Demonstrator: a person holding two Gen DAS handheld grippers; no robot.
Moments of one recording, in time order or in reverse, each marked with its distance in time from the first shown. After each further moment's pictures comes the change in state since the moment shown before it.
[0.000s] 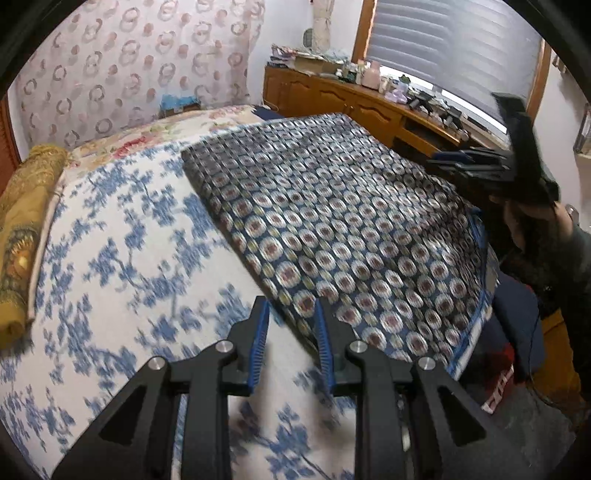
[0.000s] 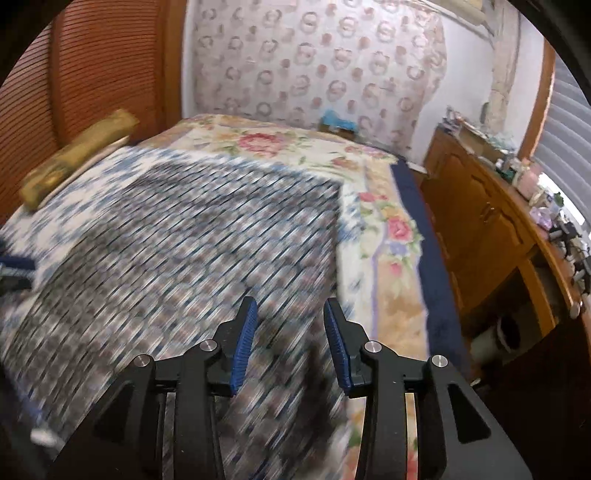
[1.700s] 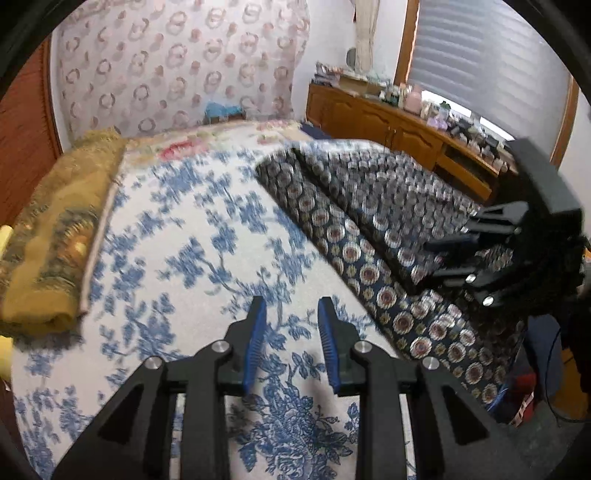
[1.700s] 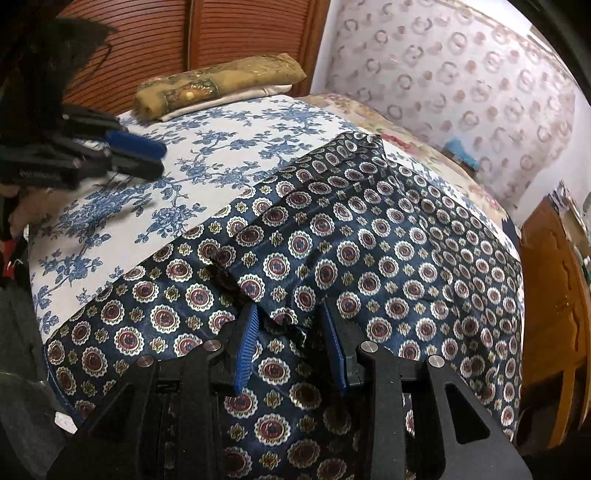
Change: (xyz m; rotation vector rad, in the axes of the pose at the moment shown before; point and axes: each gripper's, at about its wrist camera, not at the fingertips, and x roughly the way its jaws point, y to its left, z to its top) left arm -0.024 0.061 0.001 -0.091 -0.101 0.133; right arm 0.060 0.152 0.021 -0.380 0.047 0.283
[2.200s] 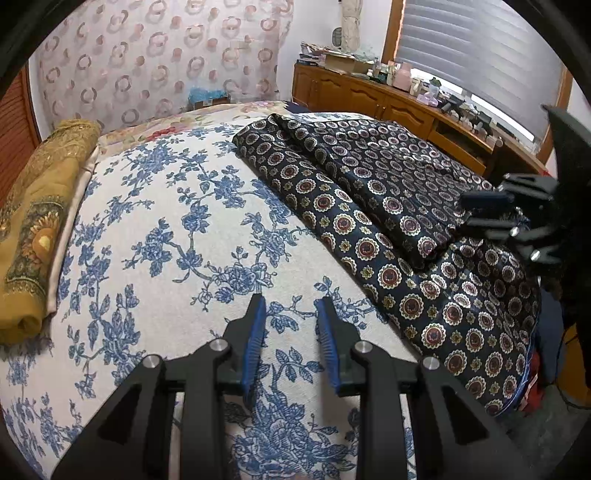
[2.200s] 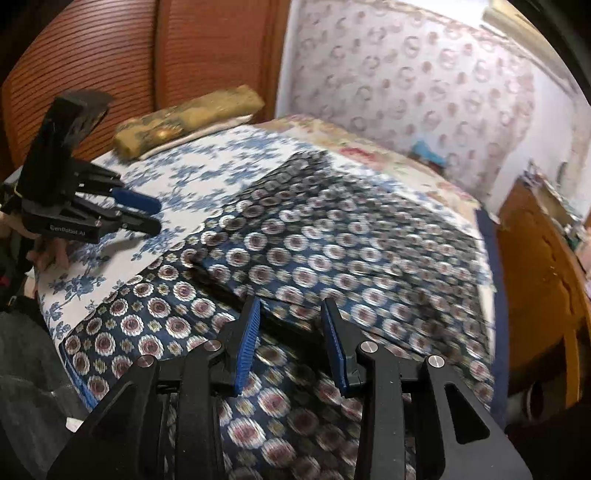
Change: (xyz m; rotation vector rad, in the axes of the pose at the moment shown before) left arm 0.036 -0.007 -0.009 0.037 0.092 -0.038; right arm -0.037 -0.015 -0.019 0.118 -0.086 -0.061
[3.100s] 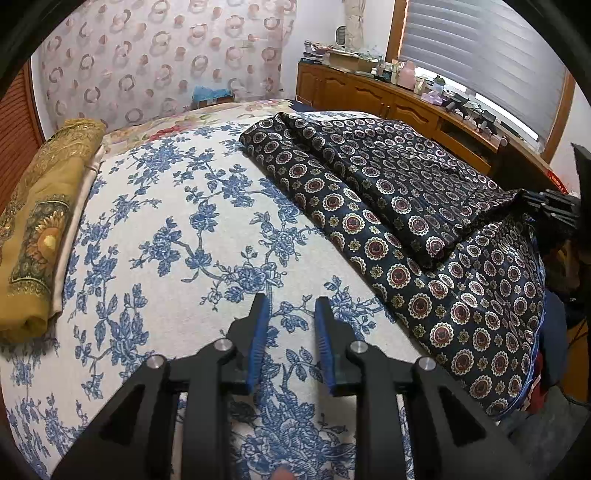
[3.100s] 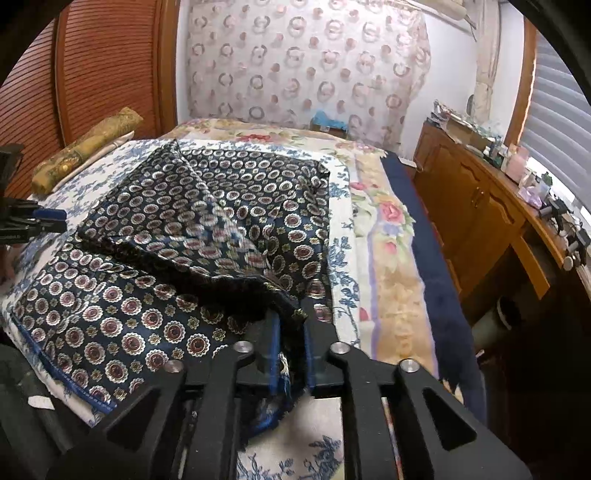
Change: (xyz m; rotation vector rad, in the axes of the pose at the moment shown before) left arm 0.001 0.003 0.000 0.006 0.009 0.021; right arm -0.081 -0.092 -0.085 0.306 -0.009 -0.289
